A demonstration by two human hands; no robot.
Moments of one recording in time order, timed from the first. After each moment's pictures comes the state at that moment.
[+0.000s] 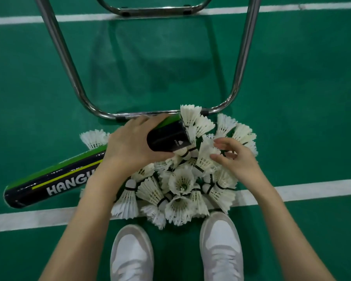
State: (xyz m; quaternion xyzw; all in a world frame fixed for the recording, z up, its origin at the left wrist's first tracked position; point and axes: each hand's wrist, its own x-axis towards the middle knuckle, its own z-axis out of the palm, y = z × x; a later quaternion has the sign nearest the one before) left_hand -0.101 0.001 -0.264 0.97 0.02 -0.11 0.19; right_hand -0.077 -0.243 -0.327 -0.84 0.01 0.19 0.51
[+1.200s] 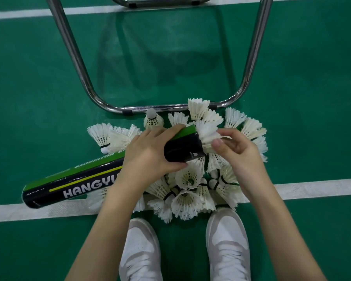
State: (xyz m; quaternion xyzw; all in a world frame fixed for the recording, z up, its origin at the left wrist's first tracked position) left_hand -0.126 -0.007 -0.295 0.97 -0.02 -0.04 0.23; right_hand -0.101 -0.201 -0.277 -0.70 0.05 0.18 0.69
